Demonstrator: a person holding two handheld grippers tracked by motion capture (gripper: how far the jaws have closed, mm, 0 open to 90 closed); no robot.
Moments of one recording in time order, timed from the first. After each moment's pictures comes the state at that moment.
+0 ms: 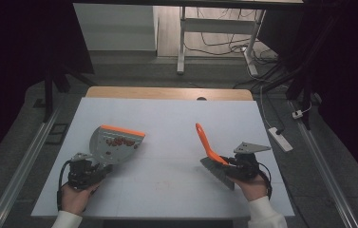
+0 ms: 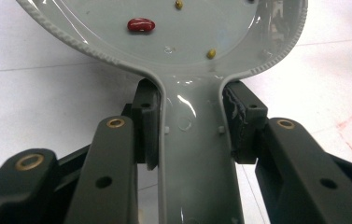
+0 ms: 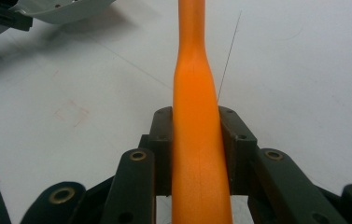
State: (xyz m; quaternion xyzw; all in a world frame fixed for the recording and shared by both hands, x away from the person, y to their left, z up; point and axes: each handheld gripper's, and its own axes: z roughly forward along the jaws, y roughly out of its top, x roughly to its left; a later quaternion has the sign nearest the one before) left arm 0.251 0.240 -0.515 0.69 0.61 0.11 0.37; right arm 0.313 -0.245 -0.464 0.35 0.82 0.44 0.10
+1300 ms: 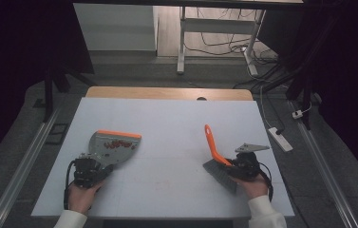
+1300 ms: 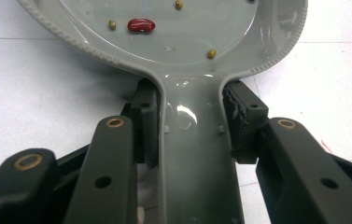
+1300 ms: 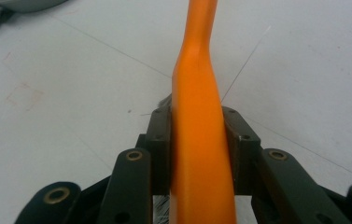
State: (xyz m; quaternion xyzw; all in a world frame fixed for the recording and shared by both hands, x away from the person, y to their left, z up) left arm 0.266 0.236 -0.536 0.67 0.65 0.11 0.33; right arm 0.332 -0.263 -0.491 0.41 0.82 0.39 0.08
